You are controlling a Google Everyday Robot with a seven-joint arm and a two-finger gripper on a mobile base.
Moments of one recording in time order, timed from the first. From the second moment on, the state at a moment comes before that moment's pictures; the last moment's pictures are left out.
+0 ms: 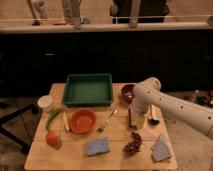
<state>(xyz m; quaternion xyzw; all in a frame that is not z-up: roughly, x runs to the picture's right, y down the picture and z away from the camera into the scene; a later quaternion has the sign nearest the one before) 0.180 0.170 0.837 -0.33 -0.06 -0.08 0.94</state>
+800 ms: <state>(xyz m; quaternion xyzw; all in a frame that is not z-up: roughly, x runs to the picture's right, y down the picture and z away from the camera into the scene) 0.176 0.159 0.820 -0.29 0.06 0.20 0.93</state>
